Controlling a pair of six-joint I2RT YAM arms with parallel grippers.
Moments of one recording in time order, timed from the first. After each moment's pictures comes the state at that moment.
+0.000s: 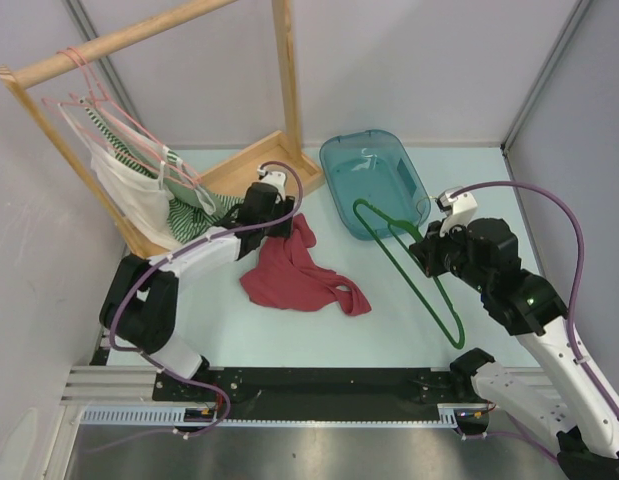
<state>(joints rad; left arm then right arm) -0.50 1.57 1.01 -0.09 -0.19 -0.19 0.51 0.75 1.02 -0.68 -0.01 0.18</state>
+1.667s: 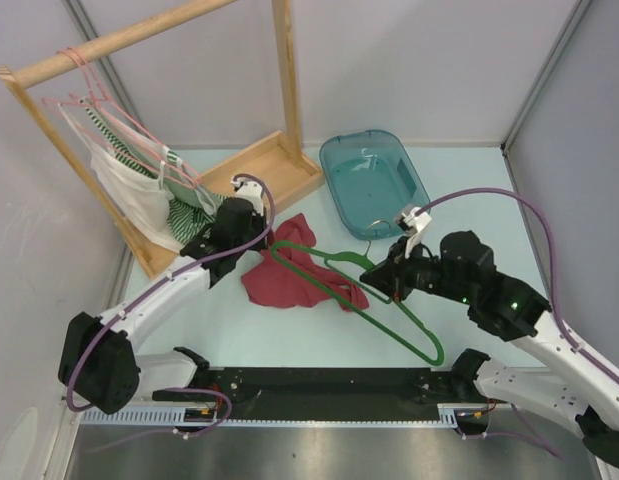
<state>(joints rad) -0.50 1.24 0.86 -0.19 -0.18 -0.24 0.80 0.75 0.98 -0.54 -0.22 0.34</state>
